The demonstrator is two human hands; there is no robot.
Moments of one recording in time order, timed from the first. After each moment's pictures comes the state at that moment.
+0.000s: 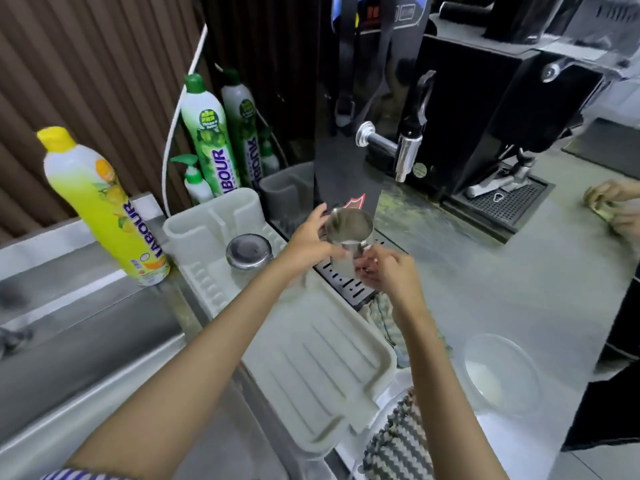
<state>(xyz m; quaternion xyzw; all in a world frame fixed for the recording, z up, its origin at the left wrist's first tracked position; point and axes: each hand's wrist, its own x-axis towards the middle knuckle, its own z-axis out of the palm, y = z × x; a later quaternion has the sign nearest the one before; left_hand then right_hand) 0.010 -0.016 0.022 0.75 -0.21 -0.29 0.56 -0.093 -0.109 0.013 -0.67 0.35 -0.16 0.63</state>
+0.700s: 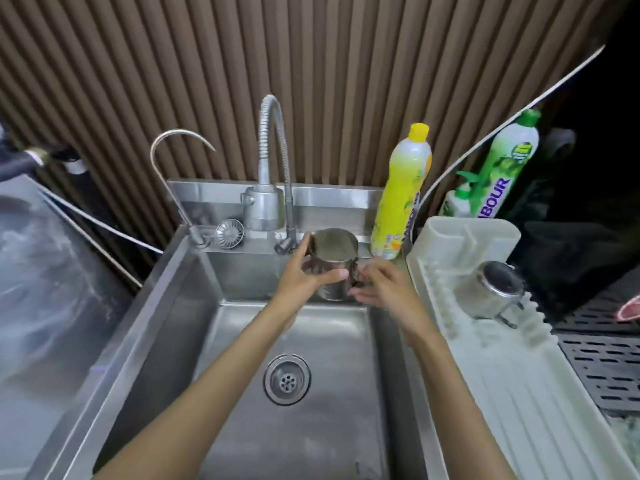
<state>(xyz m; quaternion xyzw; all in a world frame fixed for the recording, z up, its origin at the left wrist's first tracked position) -0.051 0.323 -0.009 0.69 0.10 0.02 0.72 -0.036 0.178 0.009 -0.74 -0.02 0.13 0.66</state>
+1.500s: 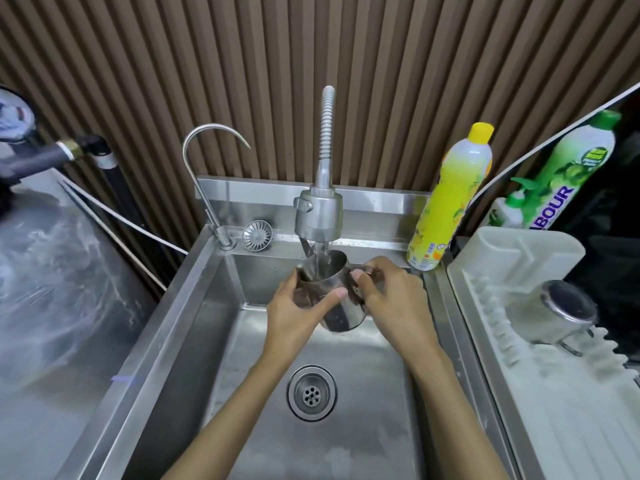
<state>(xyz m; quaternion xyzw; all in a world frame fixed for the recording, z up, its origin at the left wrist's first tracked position) -0.078 0.383 -0.041 0.77 0.18 0.15 0.59 -0.039 0.252 0.006 -0.92 -0.11 -0.03 0.38</state>
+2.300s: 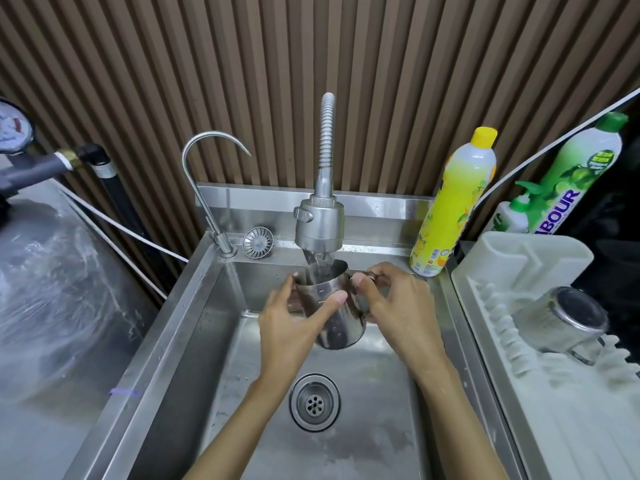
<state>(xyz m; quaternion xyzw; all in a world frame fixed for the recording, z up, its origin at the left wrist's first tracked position) -0.086 0.381 -0.029 0.80 0.23 0.18 0.53 -0.038 0.251 0.012 -0.90 -0.11 -0.03 0.41</state>
